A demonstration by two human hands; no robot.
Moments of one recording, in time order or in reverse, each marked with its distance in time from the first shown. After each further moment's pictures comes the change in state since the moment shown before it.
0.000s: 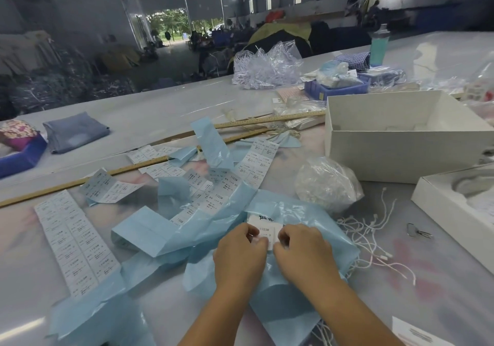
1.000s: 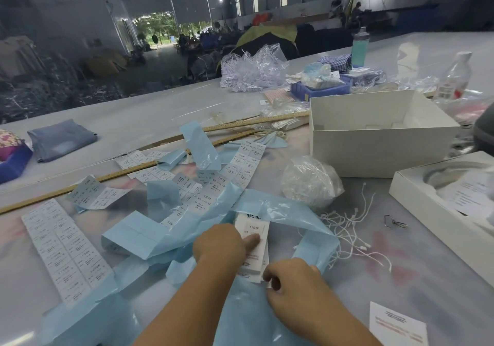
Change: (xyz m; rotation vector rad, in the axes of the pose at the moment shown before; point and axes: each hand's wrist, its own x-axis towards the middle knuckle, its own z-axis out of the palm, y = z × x) left_hand 0.031 0.013 -0.008 0.819 -0.307 -0.105; right_hand -0.058 0.011 -0.021 0.005 -0.303 -0.173
